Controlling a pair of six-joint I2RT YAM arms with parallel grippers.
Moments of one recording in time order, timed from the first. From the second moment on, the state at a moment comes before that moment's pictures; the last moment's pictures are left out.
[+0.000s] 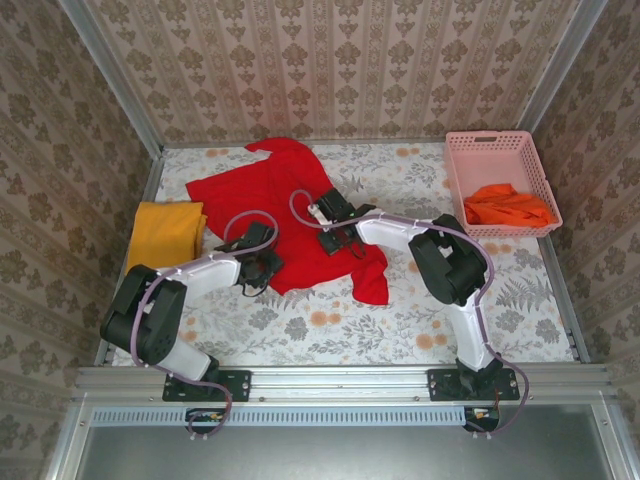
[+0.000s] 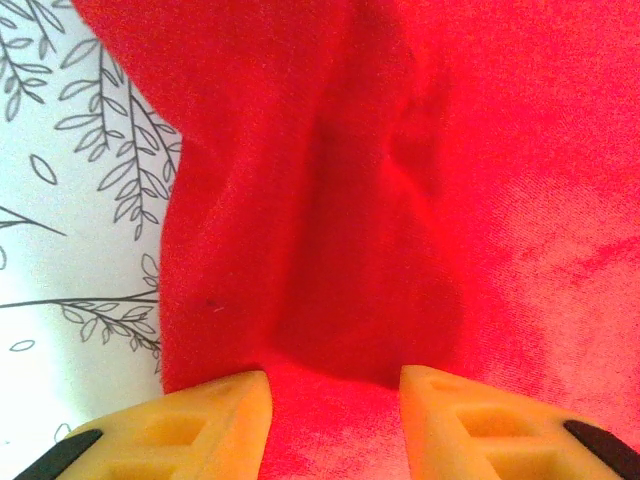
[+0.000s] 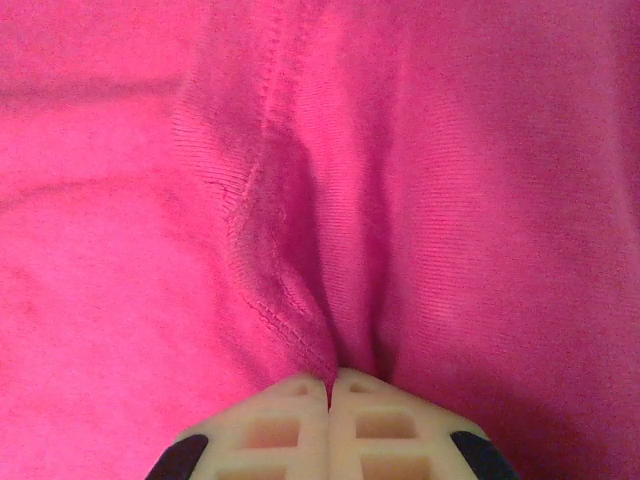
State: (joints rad) left arm -0.51 1.51 0.71 -0.30 -0.04 -1.19; right arm 0.64 2.10 1.46 -0.41 0.05 0.00
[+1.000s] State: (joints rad) left arm -0.34 1.41 0.64 -0.38 0.01 -1.06; right arm 0.43 1.64 1.11 -0.32 0.10 0.02
